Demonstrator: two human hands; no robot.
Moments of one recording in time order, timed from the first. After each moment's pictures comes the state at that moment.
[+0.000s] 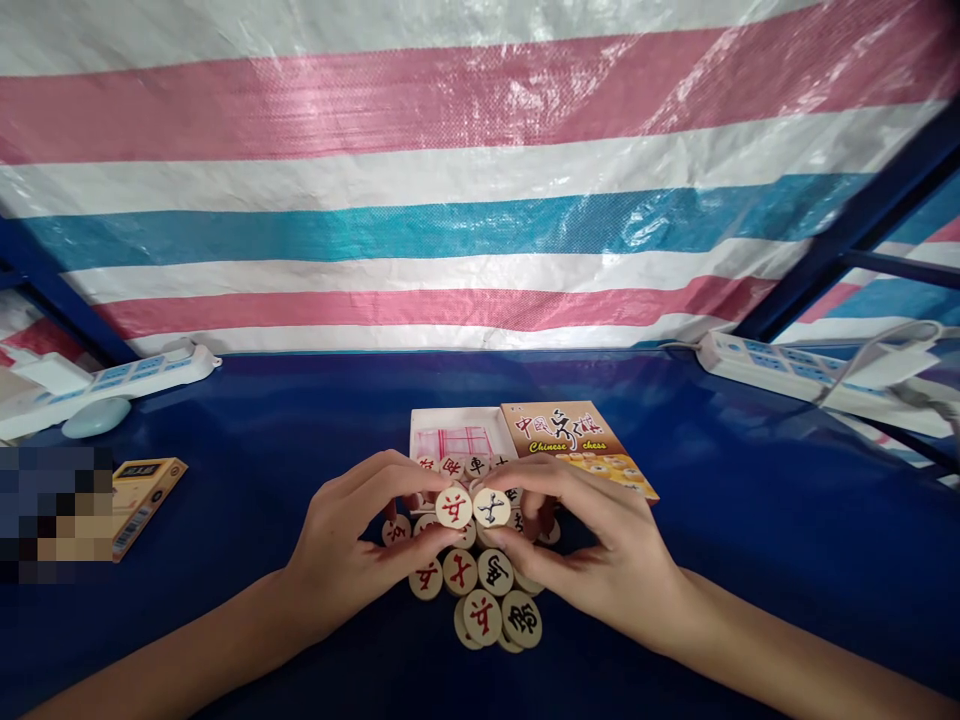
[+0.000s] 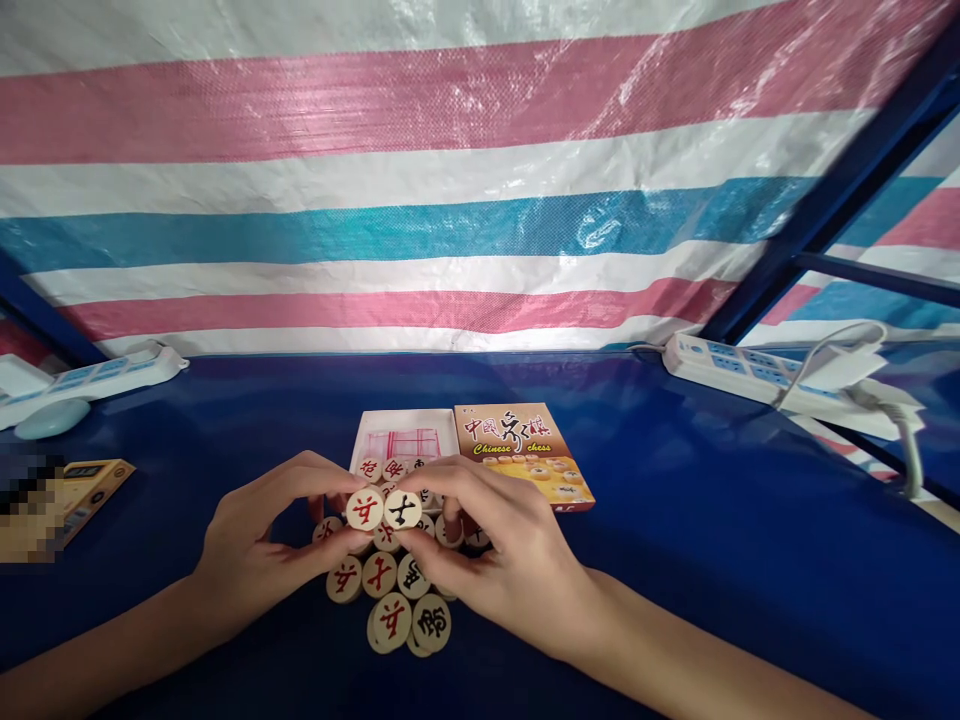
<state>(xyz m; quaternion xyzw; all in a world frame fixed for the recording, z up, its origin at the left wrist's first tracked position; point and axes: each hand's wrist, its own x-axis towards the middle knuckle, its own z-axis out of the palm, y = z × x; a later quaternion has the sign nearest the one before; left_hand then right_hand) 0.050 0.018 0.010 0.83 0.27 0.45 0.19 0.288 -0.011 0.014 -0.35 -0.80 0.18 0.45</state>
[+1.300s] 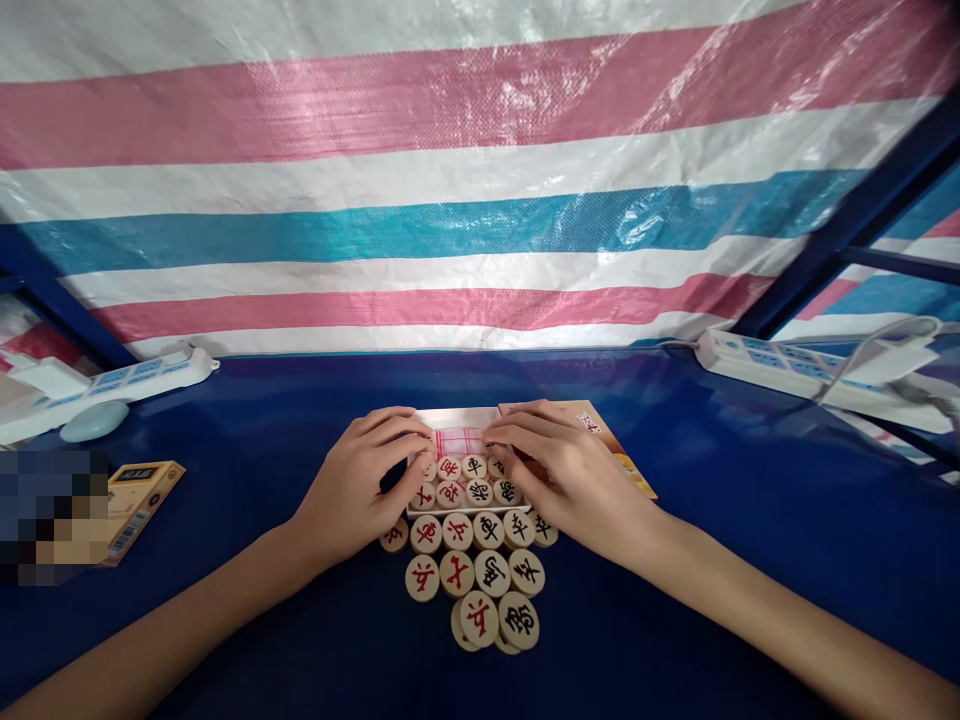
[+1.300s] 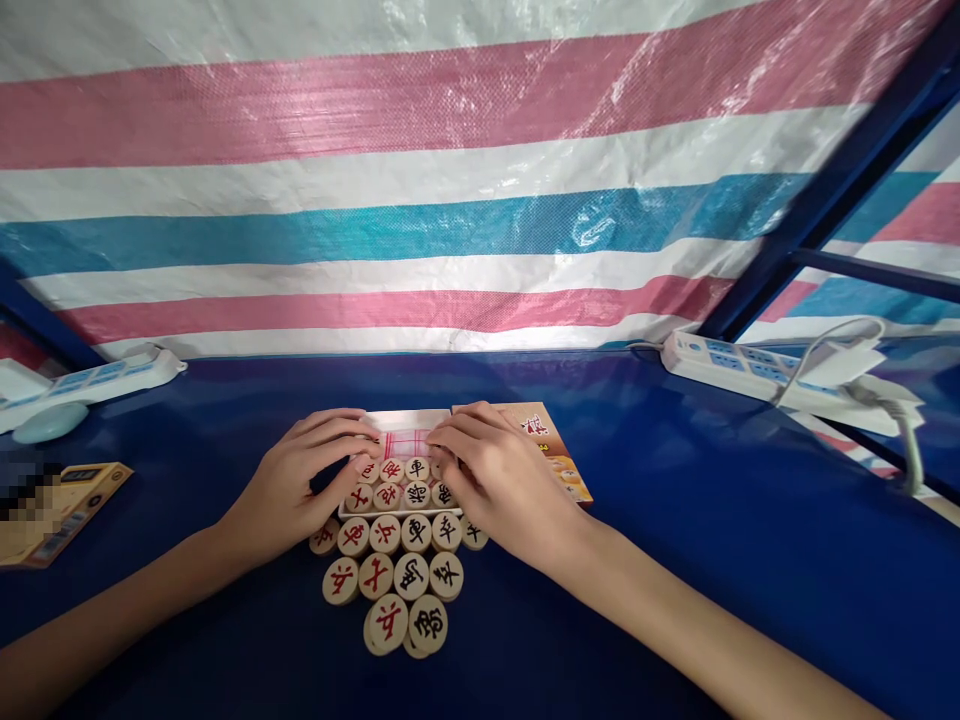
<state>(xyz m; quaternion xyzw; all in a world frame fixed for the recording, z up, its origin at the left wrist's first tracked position) 0.049 0.057 0.008 0.89 0.34 0.30 0.05 0.306 0.035 0.017 -0.41 -0.86 0.01 0.28</state>
